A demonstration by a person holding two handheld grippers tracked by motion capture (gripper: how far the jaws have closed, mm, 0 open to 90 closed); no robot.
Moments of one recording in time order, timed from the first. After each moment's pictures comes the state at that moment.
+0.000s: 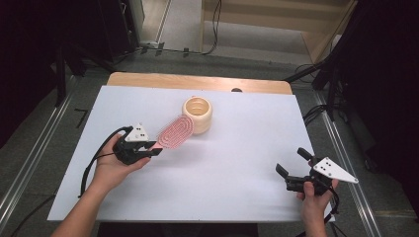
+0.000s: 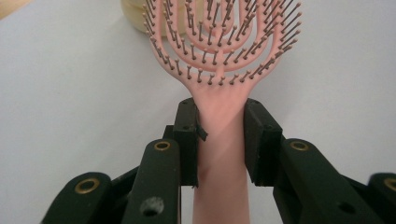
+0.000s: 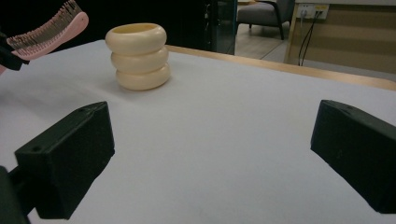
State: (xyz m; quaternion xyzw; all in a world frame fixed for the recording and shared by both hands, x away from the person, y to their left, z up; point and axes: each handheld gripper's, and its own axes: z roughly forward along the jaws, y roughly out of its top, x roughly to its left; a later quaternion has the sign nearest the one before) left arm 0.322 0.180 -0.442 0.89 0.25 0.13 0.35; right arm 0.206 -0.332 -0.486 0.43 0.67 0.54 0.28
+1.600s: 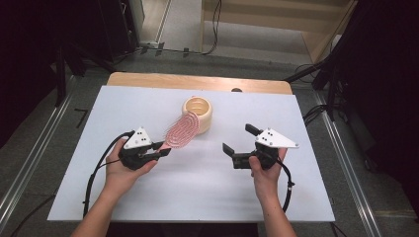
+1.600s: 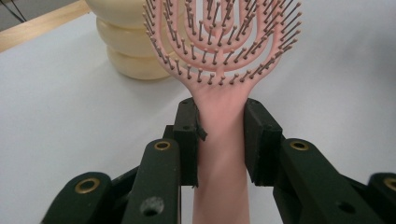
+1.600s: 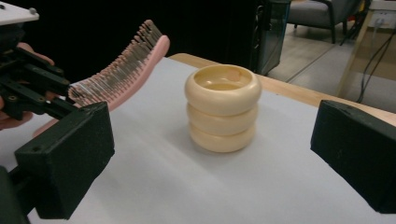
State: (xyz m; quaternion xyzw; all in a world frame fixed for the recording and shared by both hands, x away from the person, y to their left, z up) left arm 0.307 0.168 -0.451 0.85 0.25 0.13 0.44; right arm 0.265 -0.194 -0.431 0.37 0.71 0.56 0.23
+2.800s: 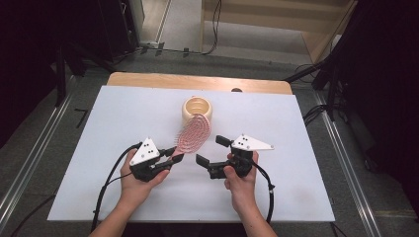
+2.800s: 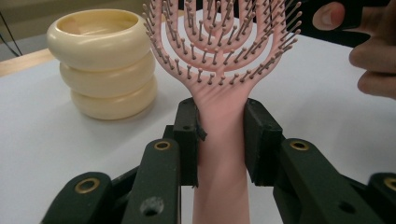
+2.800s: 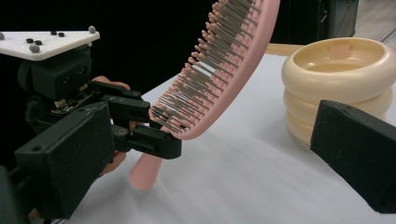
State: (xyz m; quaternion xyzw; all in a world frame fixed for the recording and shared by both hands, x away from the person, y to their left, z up) left arm 0.274 0.138 -0.459 0.80 0.25 0.14 0.52; right arm 0.257 -0.137 -0.441 0.38 0.69 0.60 0.09
